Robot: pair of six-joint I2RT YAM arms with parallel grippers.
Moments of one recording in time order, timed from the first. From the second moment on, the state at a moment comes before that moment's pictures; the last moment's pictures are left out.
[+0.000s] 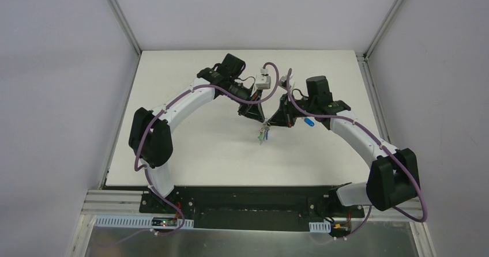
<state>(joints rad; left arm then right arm) -0.60 1.80 1.58 -0.72 1.07 0.52 0.39 1.37 0.98 -0.34 -0.95 -0.03</state>
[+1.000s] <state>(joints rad) -0.62 1.80 1.65 -0.79 1.03 0.65 0.34 1.44 0.97 -0.24 -1.04 0.14</state>
